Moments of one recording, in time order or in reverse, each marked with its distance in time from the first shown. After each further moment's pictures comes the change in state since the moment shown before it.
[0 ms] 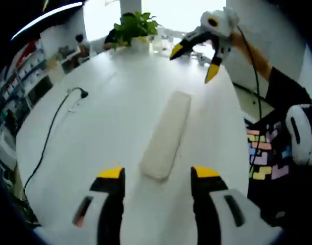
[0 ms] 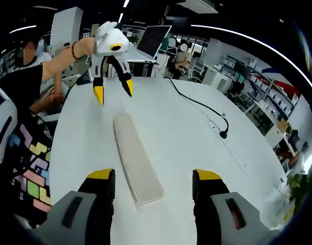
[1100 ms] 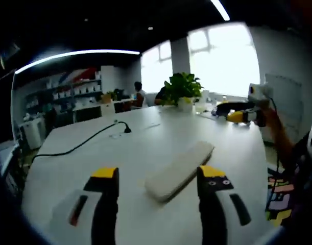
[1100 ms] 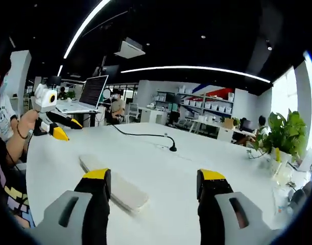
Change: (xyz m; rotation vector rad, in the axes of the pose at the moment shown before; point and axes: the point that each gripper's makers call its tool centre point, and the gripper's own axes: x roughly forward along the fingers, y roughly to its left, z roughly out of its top) left arm -0.036 0.008 0.000 -0.197 -0.523 0.369; right arm -0.057 -0.006 -0.010 0.295 -0.517 -0.539
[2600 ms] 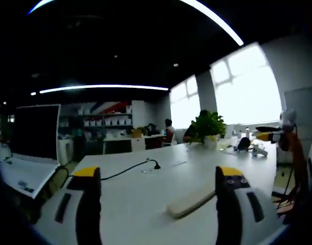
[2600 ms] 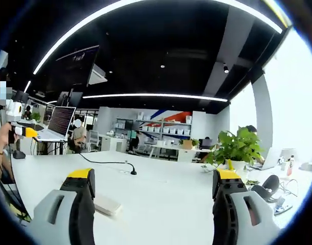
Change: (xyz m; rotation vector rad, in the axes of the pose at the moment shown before) left arm -0.096 -0.008 0.073 0.062 -0.317 0.237; right arm -0.115 -0.051 0.053 -0.013 -0.228 -0.310
